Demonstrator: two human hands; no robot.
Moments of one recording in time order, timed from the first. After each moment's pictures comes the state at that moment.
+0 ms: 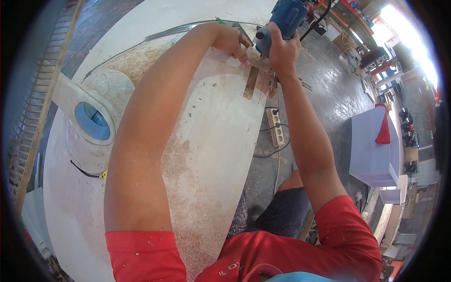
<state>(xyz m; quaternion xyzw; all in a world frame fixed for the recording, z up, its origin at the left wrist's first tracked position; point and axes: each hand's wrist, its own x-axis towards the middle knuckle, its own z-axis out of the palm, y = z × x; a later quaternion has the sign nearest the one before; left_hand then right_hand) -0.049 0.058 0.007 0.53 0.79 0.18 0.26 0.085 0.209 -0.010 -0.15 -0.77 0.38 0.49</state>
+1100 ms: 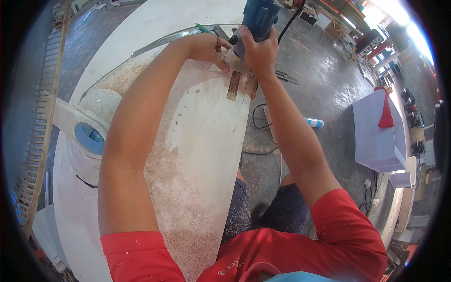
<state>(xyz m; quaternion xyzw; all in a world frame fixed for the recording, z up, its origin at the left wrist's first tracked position) -0.032 0.051 0.016 0.53 0.81 0.16 0.18 0.096 0.193 -0.012 -0.12 -0.74 0.41 0.52</state>
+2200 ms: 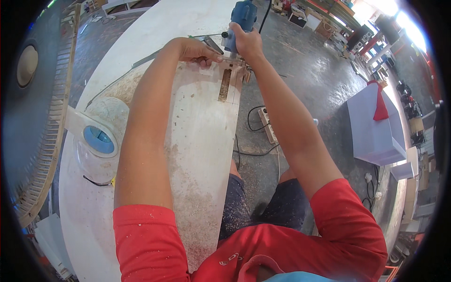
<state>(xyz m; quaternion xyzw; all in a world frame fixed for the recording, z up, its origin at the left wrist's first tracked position) -0.064 0.065 0.020 0.38 0.73 0.30 0.49 0.066 0.232 0.014 -0.27 -0.78 0.43 0.35</state>
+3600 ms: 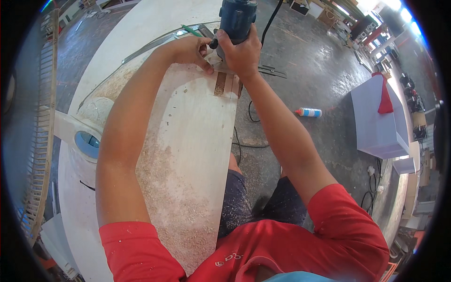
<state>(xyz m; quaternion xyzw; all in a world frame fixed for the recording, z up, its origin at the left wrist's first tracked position) -0.040 0.051 0.006 0.52 0.80 0.20 0.22 0.099 0.190 -0.026 -0.09 -0.74 0.38 0.54</state>
